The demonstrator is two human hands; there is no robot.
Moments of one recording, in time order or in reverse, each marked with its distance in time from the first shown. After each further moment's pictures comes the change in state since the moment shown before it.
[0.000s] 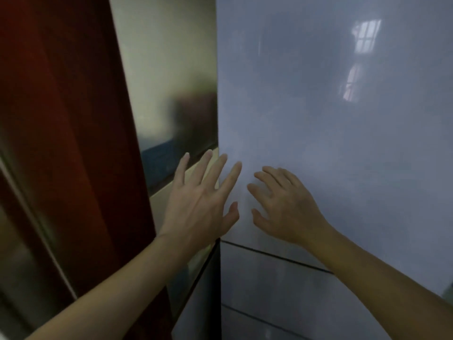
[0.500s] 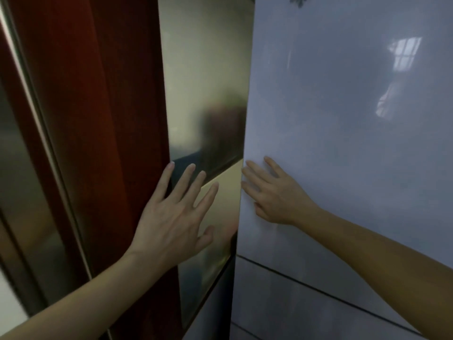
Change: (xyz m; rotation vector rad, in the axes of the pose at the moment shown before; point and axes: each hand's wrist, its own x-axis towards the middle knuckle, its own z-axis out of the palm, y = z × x) left_hand -0.037 -0.056 -0.016 0.220 -0.115 0.015; right_hand 0.085 0.018 0.044 -0.293 -0.124 -0.374
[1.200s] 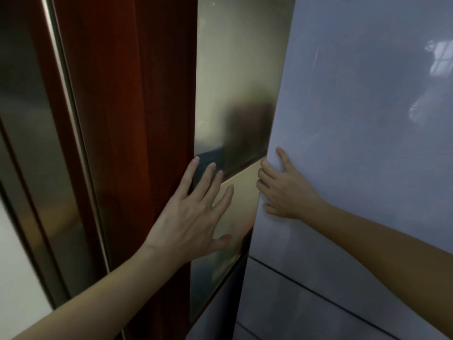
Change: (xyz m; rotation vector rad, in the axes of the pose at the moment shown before) left_hand -0.002 -0.007 0.015 0.138 -0.041 0.056; right_hand 0.040 0.000 0.007 -0.207 -0.202 -0.092
